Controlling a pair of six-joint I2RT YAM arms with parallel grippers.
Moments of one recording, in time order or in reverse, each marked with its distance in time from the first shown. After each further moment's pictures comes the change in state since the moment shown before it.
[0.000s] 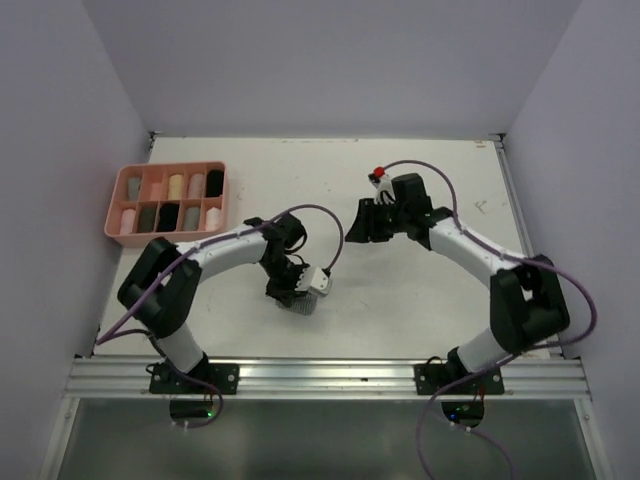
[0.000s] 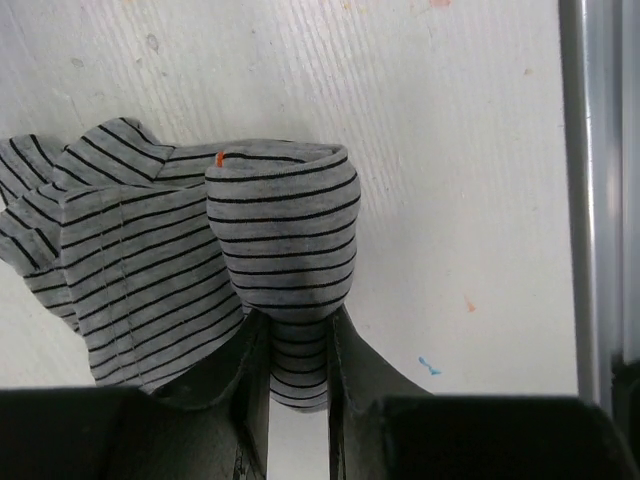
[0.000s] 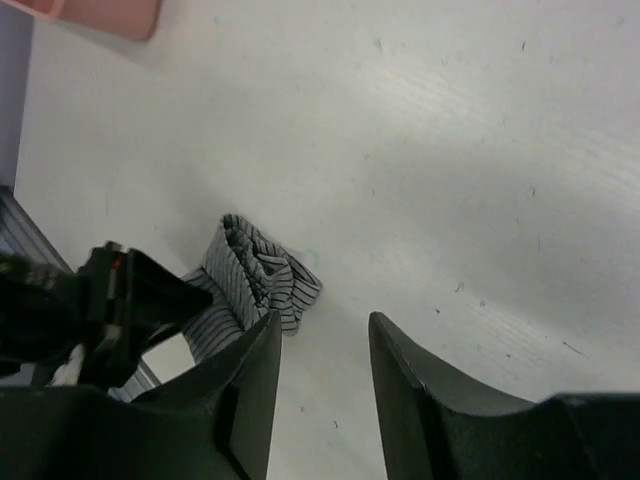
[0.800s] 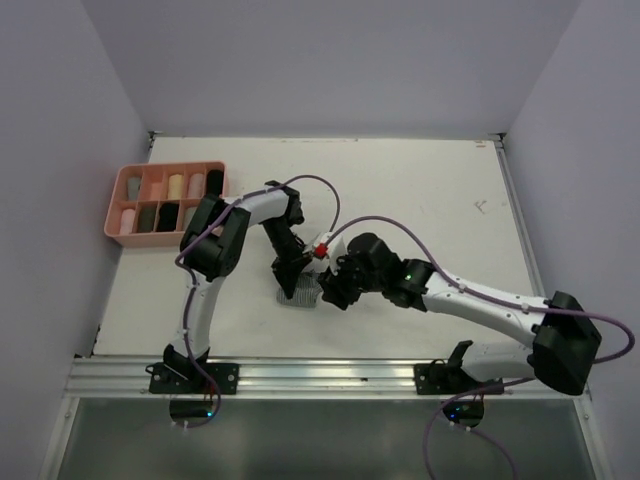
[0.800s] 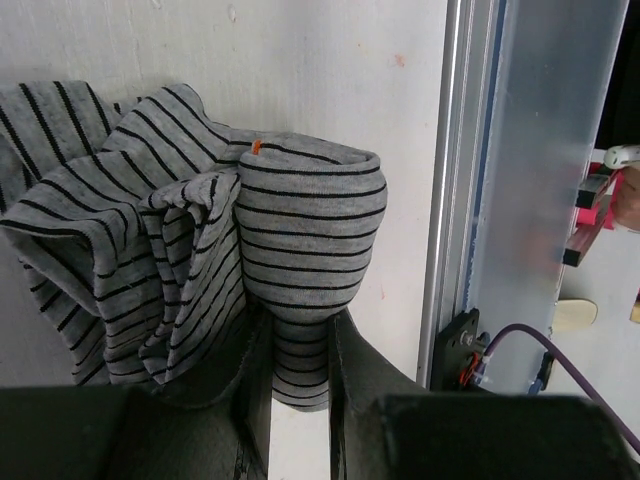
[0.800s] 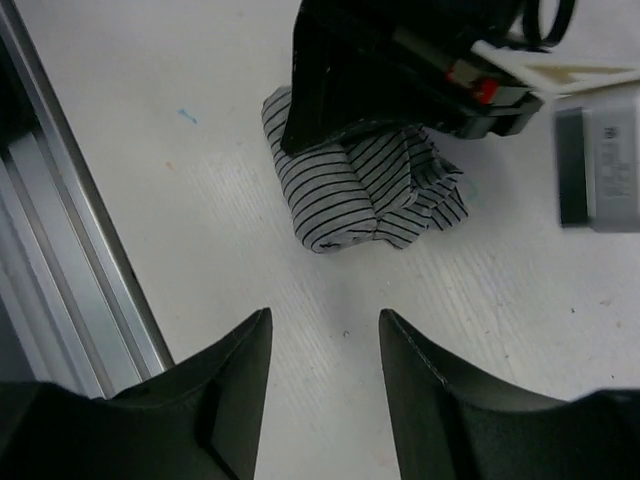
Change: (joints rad) left arm 0.190 0.628 0.623 -0.655 0.259 0.000; right arm 0.514 -0.429 -0.243 -0.010 0.331 -0.357
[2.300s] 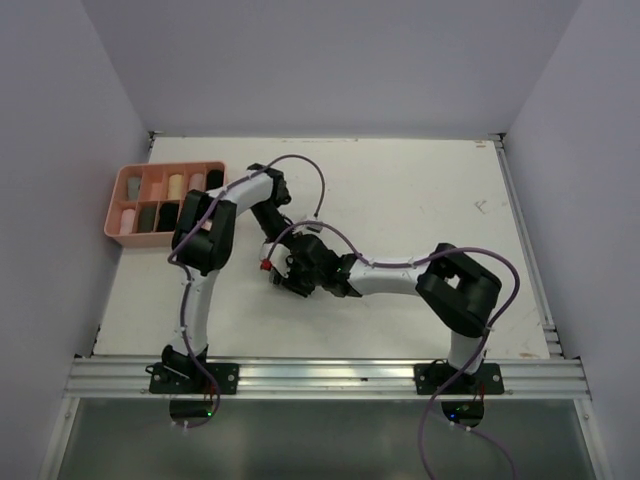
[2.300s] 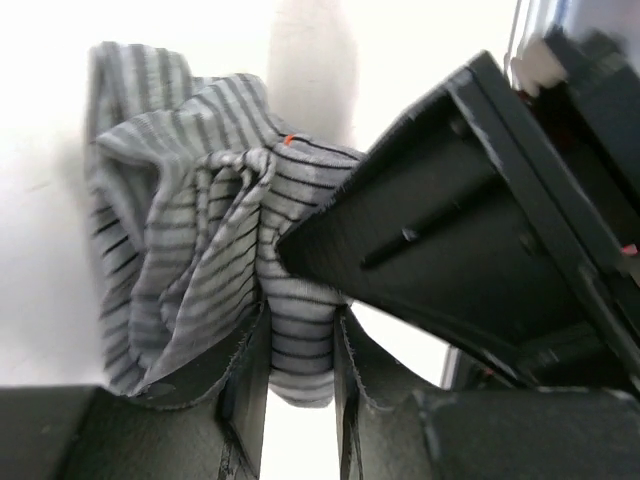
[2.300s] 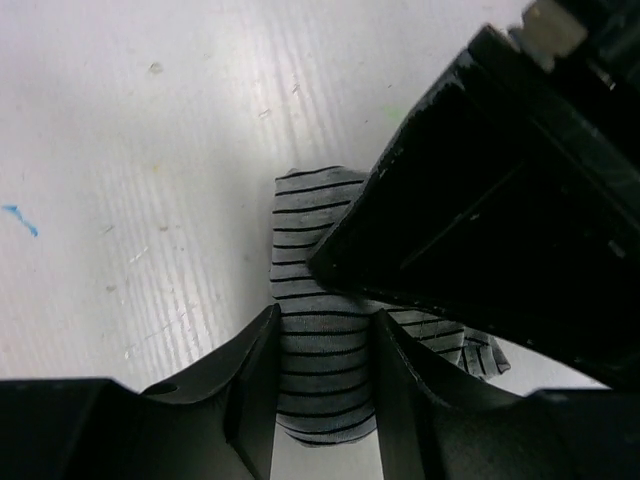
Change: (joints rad) left arm 0.106 0.025 0.133 -0.045 -0.034 -0.028; right arm 0.111 0.638 0.252 0.283 0.110 -0.343
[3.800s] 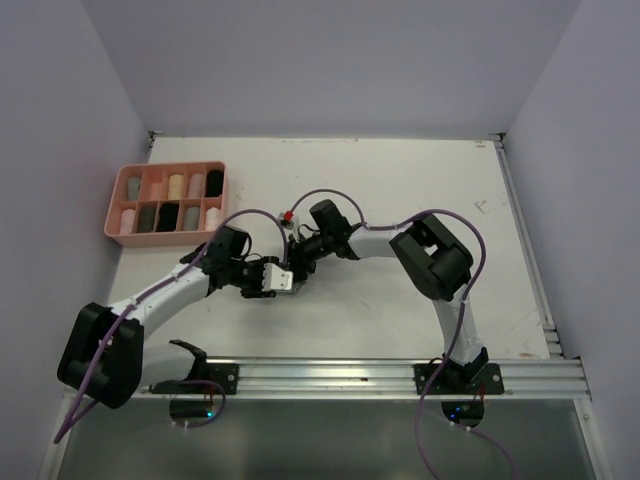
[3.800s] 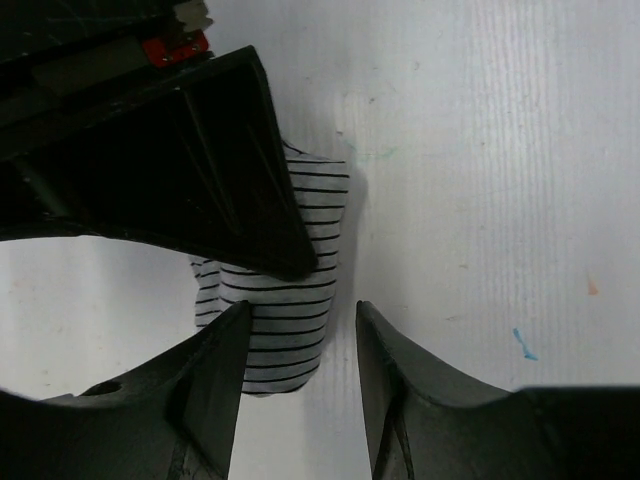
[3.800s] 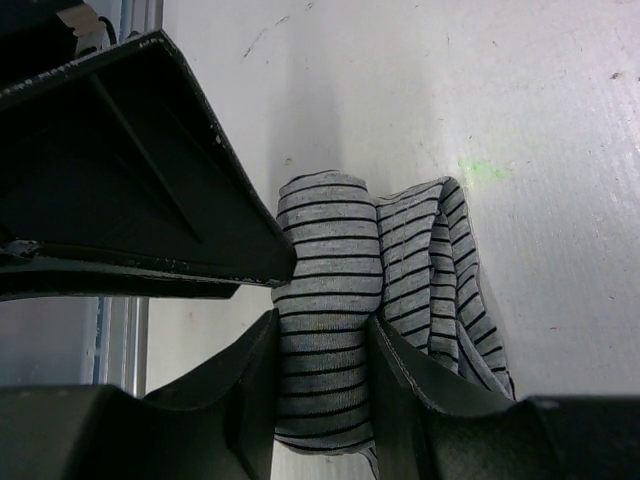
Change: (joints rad) left arm -0.018 -1.052 -1.125 1.076 -0.095 0.036; right arm -0.292 0.291 0.192 0.081 -0.848 0.400
